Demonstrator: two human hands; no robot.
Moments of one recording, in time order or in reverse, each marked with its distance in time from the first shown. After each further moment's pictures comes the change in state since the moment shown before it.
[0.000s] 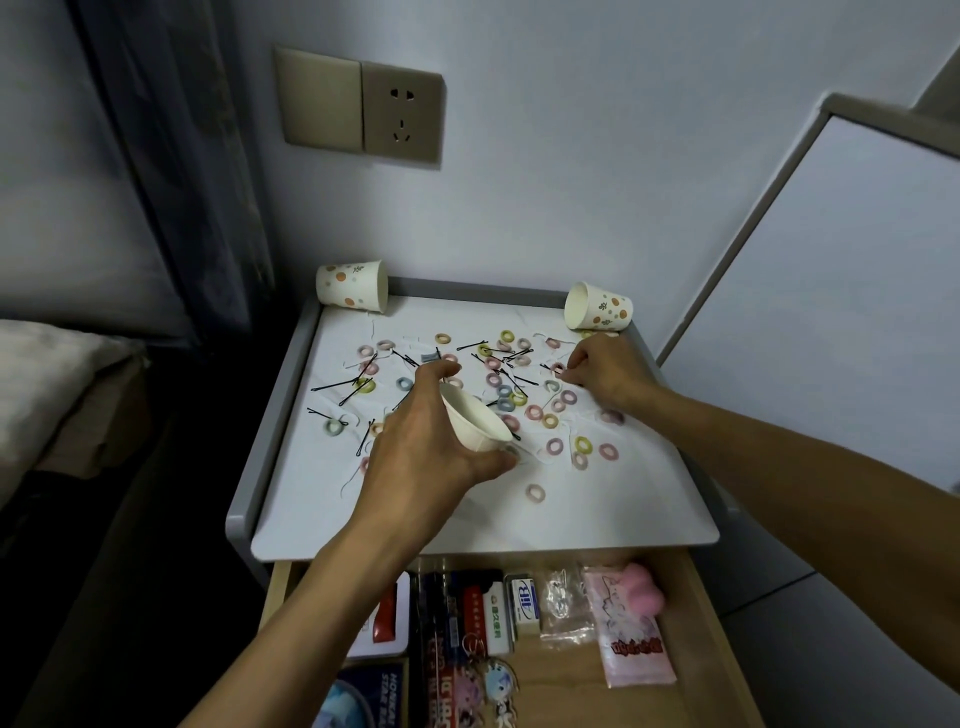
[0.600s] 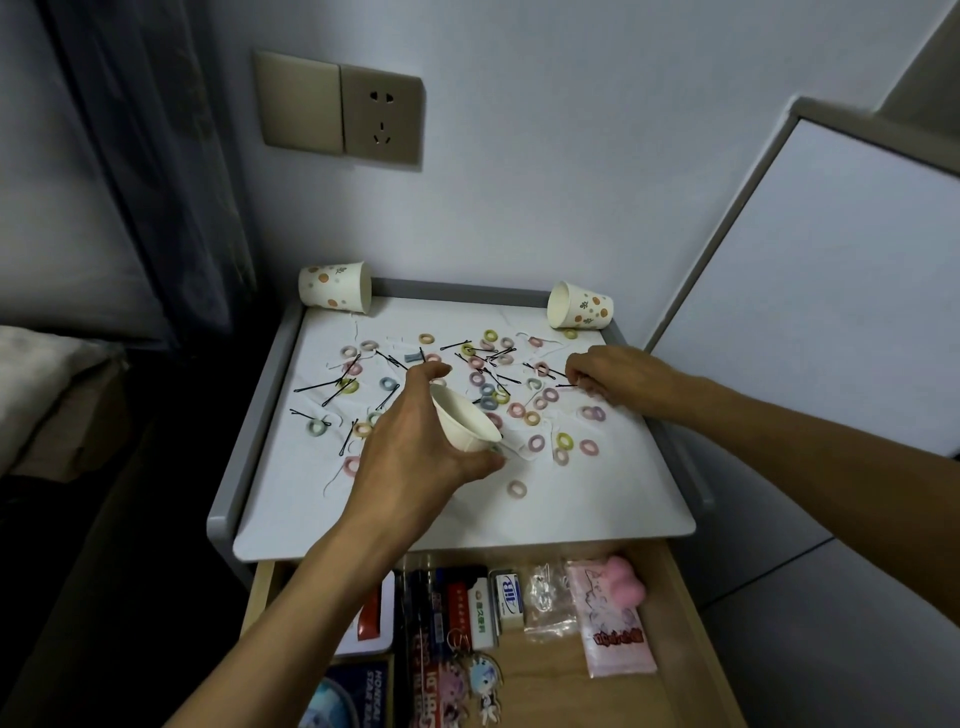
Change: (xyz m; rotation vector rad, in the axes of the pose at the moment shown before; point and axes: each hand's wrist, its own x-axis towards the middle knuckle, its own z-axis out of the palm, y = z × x) left_hand 0.000 0.002 0.007 0.003 -0.020 0.028; right_hand -0.025 0.027 -0.048 -0.430 -0.283 -0.506
